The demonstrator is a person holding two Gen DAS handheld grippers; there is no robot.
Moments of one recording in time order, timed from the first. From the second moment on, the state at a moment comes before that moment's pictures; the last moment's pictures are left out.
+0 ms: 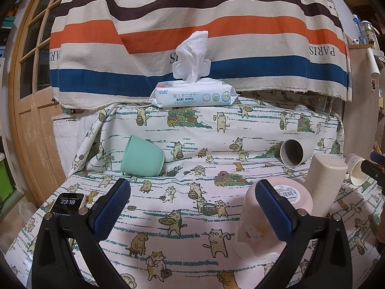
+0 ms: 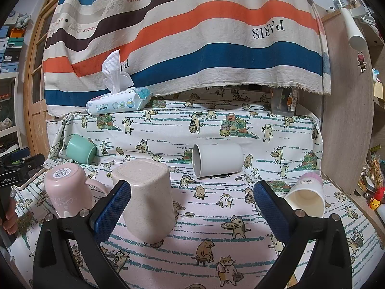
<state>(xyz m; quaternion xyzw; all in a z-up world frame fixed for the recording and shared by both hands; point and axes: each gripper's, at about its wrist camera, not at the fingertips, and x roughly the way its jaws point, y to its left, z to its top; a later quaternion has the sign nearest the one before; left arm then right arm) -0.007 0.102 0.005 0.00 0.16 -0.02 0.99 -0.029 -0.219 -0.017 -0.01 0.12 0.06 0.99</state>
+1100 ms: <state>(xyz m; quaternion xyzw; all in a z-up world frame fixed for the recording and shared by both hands) -0.006 0.104 0.005 0.00 0.16 -0.02 0.99 -0.030 -0.218 -0.017 -0.01 0.12 0.06 0.99</state>
